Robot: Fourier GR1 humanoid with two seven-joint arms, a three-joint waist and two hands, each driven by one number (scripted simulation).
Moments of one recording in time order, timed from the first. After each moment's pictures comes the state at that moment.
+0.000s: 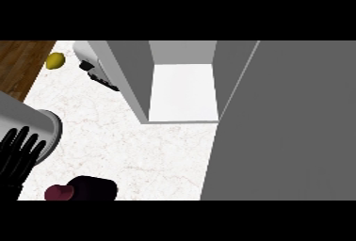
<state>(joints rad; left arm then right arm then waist) 0.31 0.10 0.26 -2.04 0.40 -0.26 0.28 -0.06 -0.21 0.57 -2.51 0.09 -0.40 0.63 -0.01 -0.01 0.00</state>
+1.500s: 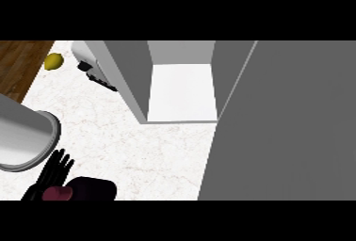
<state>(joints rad) 0.25 0.09 0.30 -1.36 0.15 -0.44 -0.24 -0.15 -0.31 0.64 -2.51 0.12 -0.54 0.68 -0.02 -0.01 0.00</state>
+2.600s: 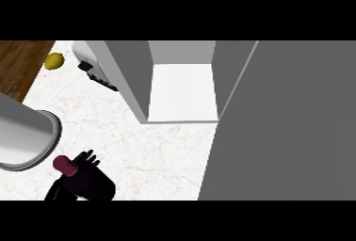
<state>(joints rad) 0.12 0.07 0.29 -1.05 0.16 -0.51 -0.41 -0.12 -0.39 0.67 -2.51 0.13 -0.59 0.63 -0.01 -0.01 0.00</state>
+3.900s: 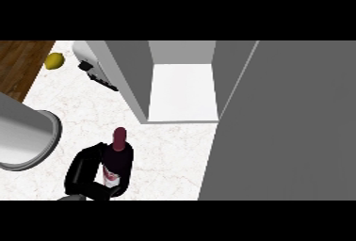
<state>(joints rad) -0.05 0.05 0.18 -1.00 0.01 -0.41 -0.65 -0.10 -0.44 0.69 -2.51 0.12 -0.64 0.56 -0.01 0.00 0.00</state>
